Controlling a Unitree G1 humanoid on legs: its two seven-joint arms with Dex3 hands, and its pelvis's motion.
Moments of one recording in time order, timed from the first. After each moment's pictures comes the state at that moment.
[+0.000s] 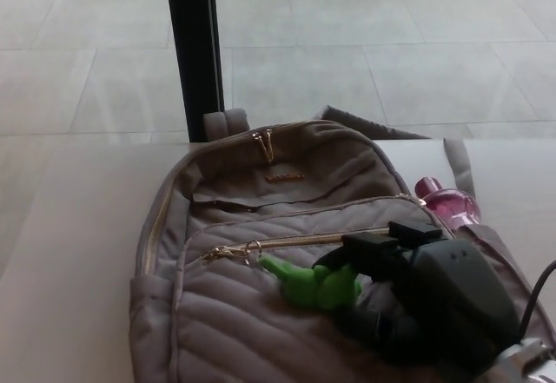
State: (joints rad) left_arm 0.11 0.60 0.05 1.27 0.10 -0.33 -0.09; right_arm -0.04 -0.43 0.41 -0.34 -0.72 0.01 -0.04
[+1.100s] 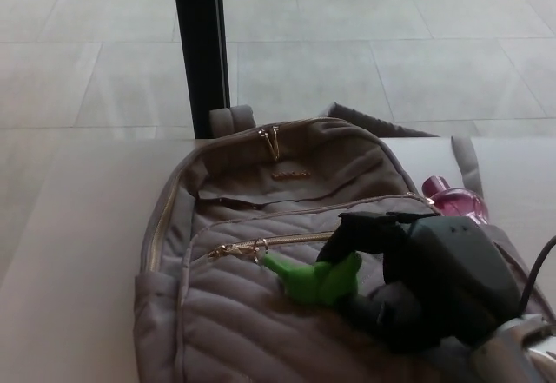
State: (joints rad) left_arm 0.11 0.60 0.05 1.28 0.11 -0.34 -0.09; right_arm -0.11 -0.37 0.36 -0.45 -0.74 0.14 0.11
